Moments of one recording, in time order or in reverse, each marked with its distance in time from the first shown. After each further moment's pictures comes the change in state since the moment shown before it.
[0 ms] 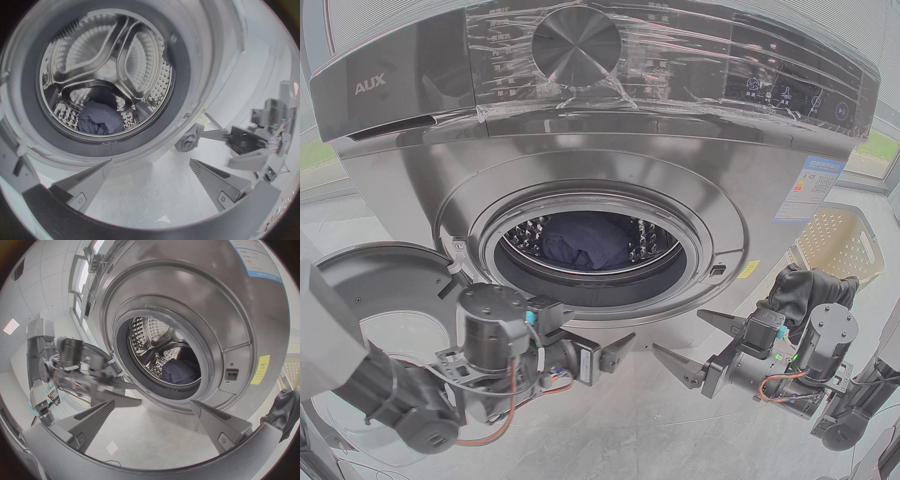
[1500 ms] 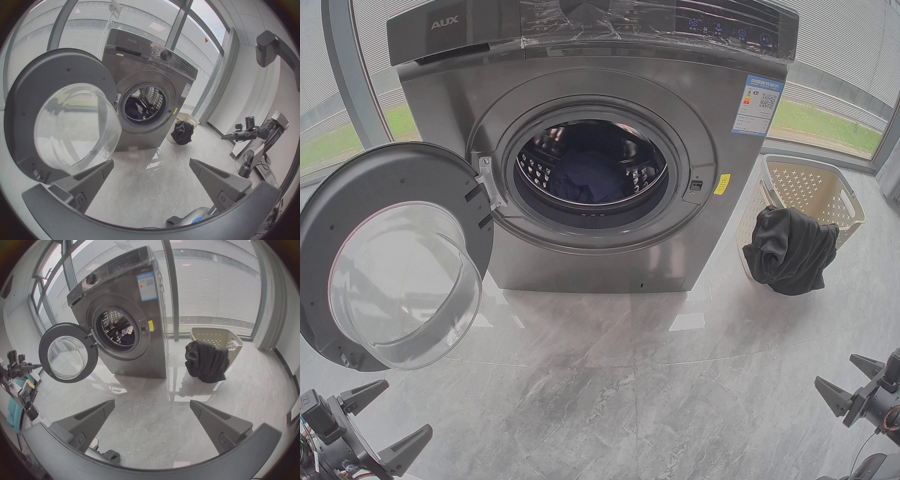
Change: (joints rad) left arm 0.168 -1.248 0.571 0.536 -0.018 0.040; right arm -0.396 -1.019 0.256 0.972 -0.108 -0.003
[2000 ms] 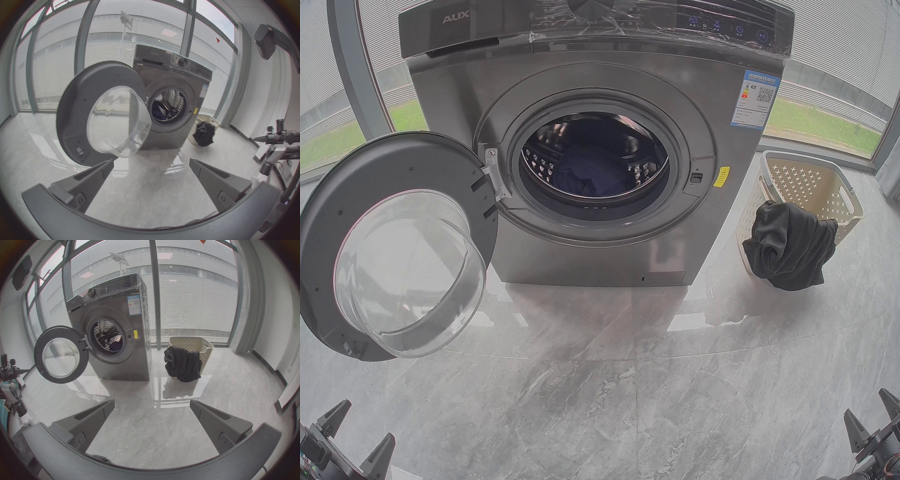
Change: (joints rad) left arm 0.272 -0.435 0.020 0.361 0.001 0.054; right arm -0.278 -0.659 0.000 0.547 0.067 -0.066
